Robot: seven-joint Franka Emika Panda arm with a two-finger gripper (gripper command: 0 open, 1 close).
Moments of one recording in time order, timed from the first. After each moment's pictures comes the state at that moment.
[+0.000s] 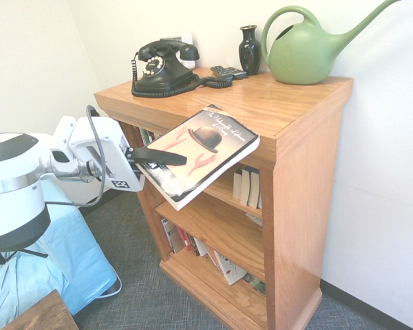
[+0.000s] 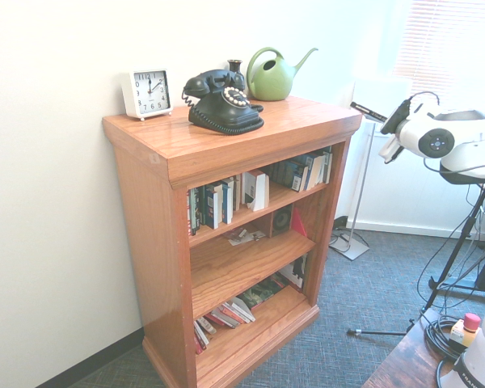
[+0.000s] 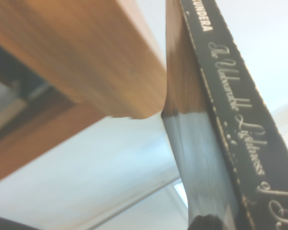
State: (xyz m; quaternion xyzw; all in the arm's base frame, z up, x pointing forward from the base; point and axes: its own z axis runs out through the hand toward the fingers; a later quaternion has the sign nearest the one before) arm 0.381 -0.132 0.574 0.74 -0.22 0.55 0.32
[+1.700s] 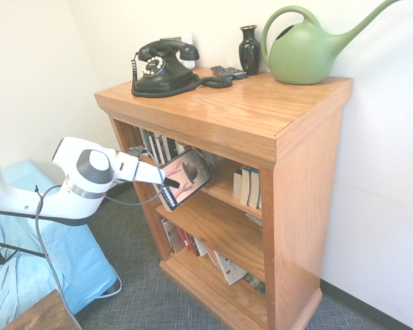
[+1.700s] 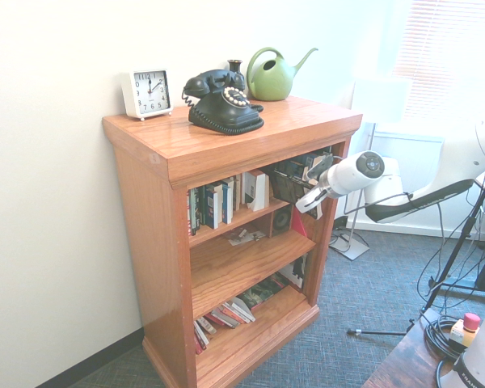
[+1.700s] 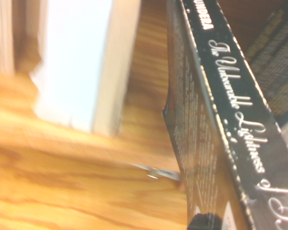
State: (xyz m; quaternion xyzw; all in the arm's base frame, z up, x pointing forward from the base) arm 0.522 0.028 0.431 0.86 -0.30 0.41 -0.02
